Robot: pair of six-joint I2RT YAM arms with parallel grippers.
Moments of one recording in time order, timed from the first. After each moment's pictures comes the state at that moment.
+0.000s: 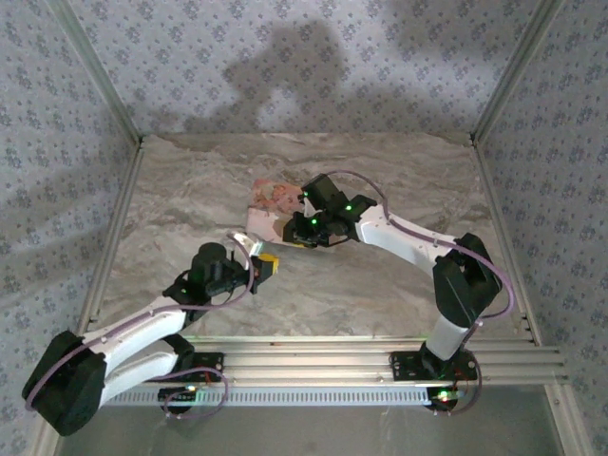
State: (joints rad) left arm -0.63 0.98 0.30 0.28 0.34 -0.23; right arm 0.75 1.70 1.31 -0.52 -0.41 0.83
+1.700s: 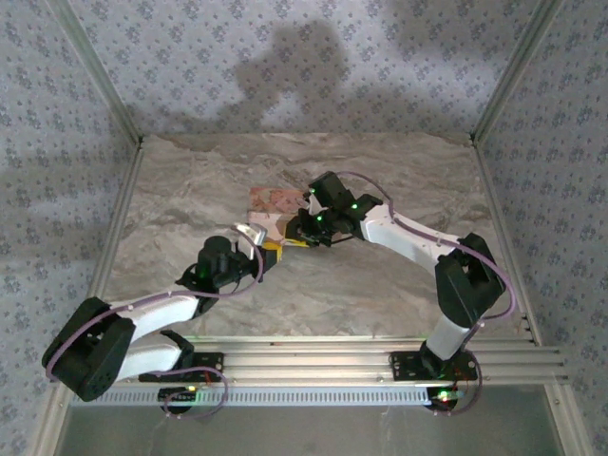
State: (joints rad) left arm -0.60 1.19 0.31 0.56 0.33 -0.25; right arm 0.71 1.68 1.28 -0.48 -0.49 0.89
